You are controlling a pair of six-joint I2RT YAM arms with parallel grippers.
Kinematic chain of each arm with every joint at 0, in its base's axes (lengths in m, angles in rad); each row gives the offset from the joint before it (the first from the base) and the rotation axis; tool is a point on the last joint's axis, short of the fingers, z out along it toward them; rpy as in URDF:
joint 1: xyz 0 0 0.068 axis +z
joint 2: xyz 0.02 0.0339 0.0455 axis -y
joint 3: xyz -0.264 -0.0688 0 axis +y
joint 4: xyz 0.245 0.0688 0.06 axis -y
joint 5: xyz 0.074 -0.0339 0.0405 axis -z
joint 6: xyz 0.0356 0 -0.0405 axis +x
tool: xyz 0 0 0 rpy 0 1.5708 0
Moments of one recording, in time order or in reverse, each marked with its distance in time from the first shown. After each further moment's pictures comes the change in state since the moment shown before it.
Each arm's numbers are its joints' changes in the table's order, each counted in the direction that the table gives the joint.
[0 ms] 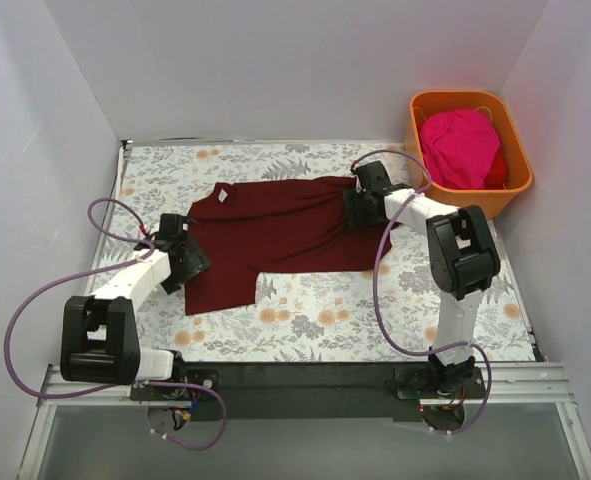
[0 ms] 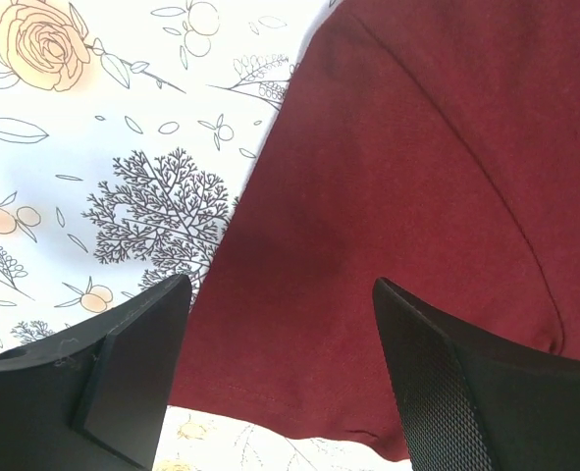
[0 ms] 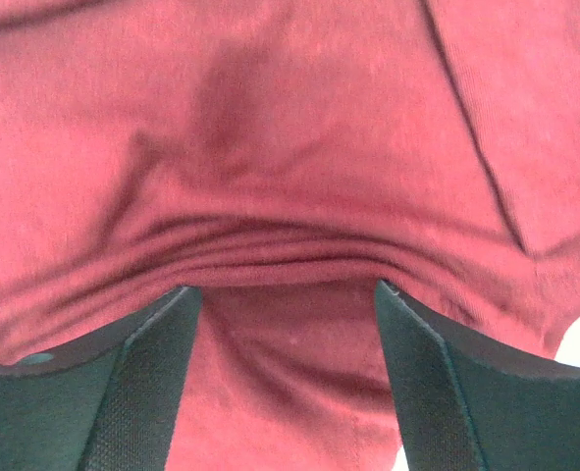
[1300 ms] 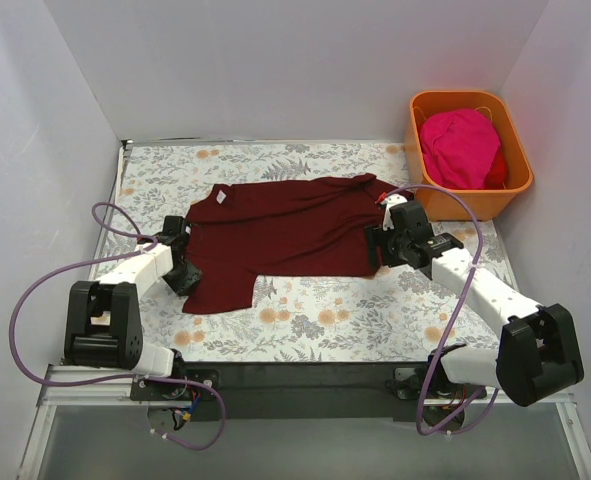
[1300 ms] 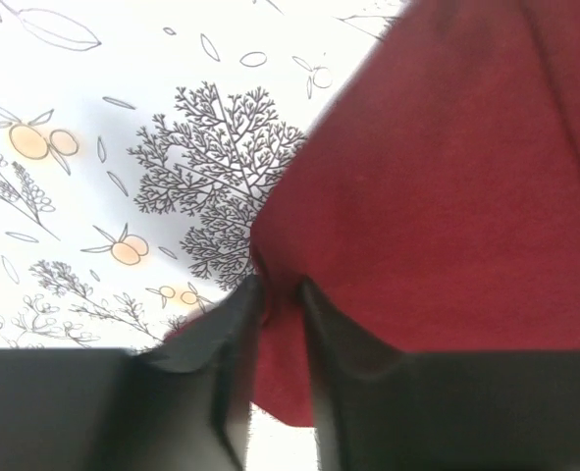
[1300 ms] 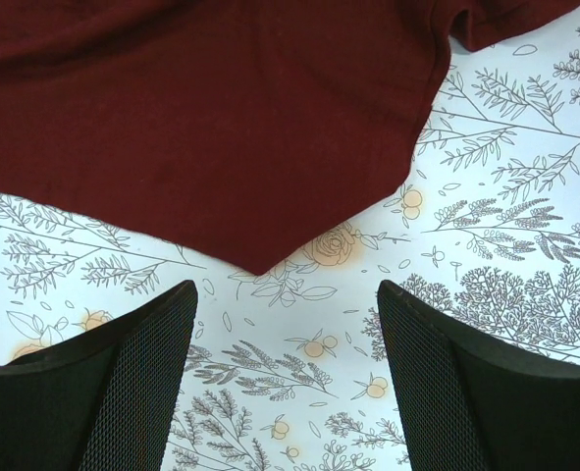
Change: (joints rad) left arm 0.000 -0.088 -0.024 -0.133 -0.021 -0.127; right arm 0.034 0.726 0.527 -0.113 -0.087 0.038
